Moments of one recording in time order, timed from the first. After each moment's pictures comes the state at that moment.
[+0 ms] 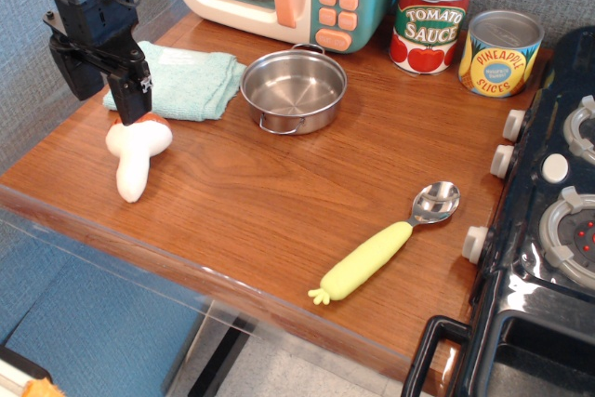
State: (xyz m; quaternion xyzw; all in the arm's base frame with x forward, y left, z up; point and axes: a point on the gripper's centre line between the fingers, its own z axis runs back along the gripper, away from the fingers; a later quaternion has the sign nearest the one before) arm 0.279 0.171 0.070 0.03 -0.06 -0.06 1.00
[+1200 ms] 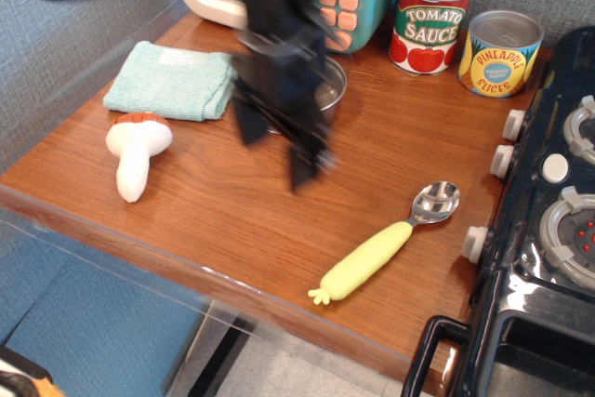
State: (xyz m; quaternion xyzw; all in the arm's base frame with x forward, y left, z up) arm 0.282 -0.011 0.066 0.04 -0.06 -0.22 0.97
